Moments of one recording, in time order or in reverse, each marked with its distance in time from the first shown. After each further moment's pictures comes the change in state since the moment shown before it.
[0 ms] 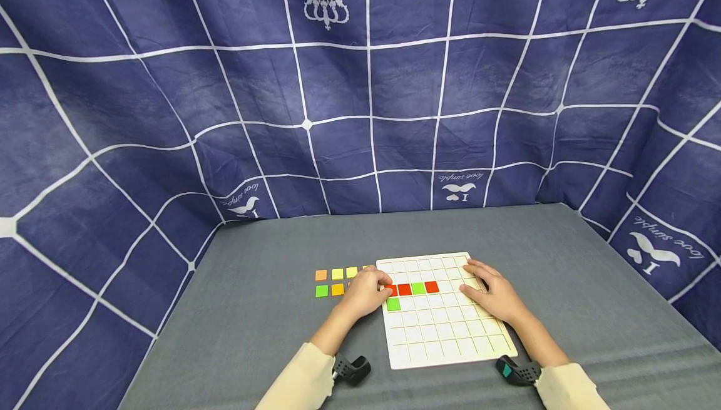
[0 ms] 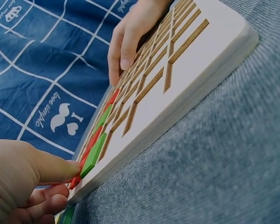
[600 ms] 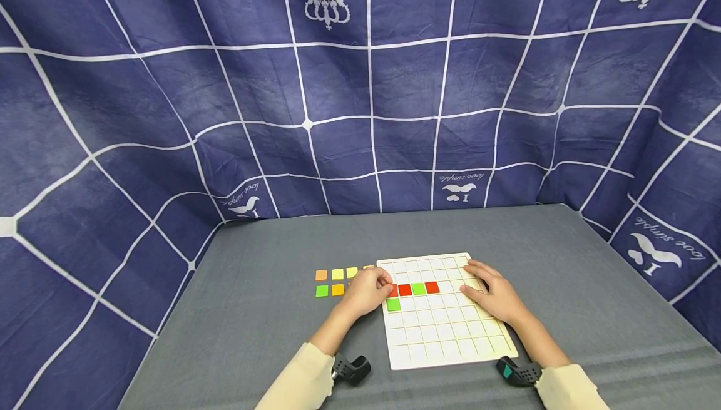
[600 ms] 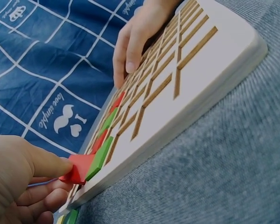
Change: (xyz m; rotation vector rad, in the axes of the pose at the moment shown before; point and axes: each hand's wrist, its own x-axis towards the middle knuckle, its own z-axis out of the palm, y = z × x) left_hand 0.001 0.002 -0.001 -0.099 0.035 -0.013; right_hand 0.000 0.002 0.002 0.013 0.011 -0.011
